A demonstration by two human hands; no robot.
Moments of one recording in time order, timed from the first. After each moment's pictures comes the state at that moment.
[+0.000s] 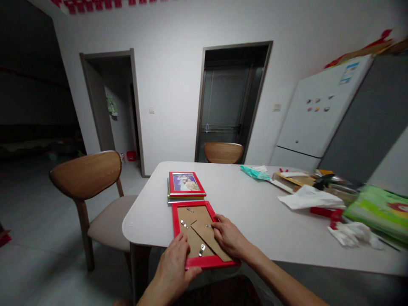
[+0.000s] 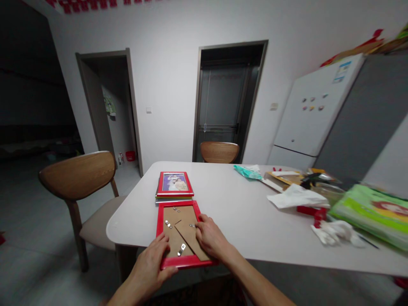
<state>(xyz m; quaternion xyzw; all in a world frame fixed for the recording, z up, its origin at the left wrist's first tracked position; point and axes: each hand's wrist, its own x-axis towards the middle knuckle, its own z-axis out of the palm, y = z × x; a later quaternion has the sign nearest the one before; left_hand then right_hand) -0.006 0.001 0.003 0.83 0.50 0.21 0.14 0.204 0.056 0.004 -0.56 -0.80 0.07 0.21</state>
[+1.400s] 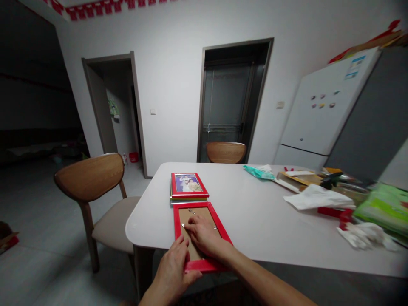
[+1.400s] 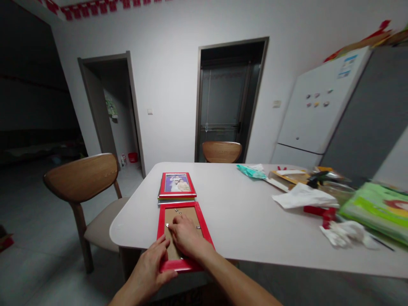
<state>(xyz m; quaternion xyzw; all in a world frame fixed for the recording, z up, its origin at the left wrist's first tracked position) -0.014 0.002 0.006 0.81 0.49 0.25 0.19 0.131 0.068 0.010 -0.46 -0.87 0.02 0.18</state>
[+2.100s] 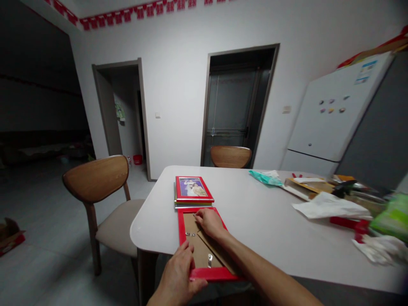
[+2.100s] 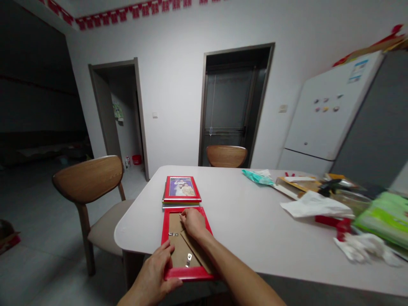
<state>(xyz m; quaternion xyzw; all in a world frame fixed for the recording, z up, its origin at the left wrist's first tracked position) -0.016 0.005 0.004 0.81 0.50 0.24 0.21 0.134 0.119 0.010 -0.63 -0.74 0.10 0.23</state>
